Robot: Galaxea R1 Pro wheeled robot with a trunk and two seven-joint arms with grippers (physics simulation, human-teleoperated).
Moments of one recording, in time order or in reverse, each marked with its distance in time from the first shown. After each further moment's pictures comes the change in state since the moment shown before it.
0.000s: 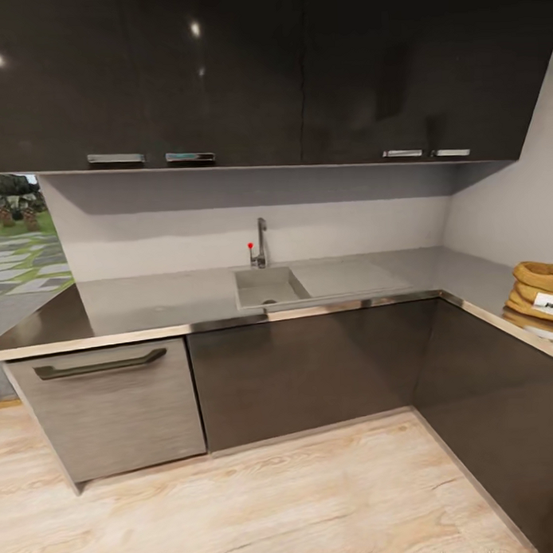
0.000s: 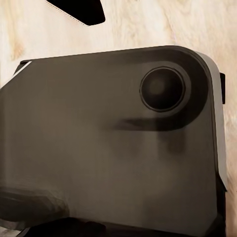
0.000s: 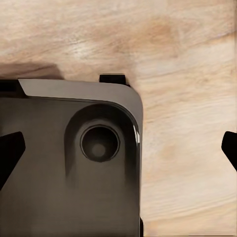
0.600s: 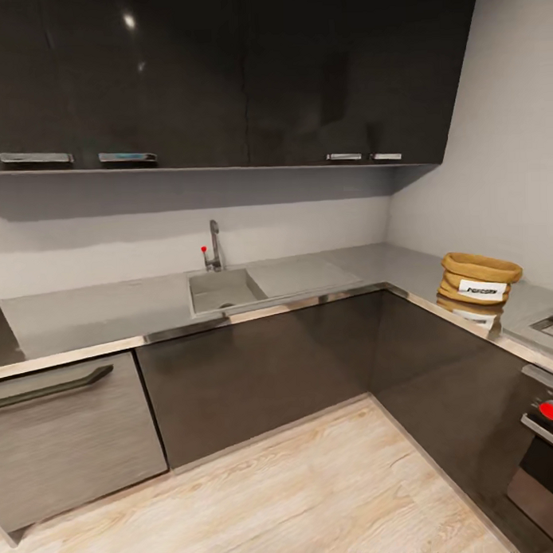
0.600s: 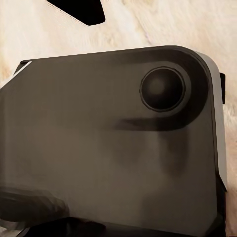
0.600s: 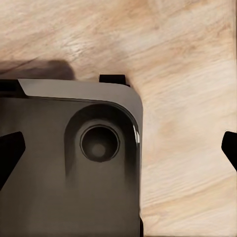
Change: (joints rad) left arm 0.000 0.000 0.000 0.000 0.000 0.000 0.000; right arm 0.000 0.000 0.001 0.000 0.000 0.000 0.000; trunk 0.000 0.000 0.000
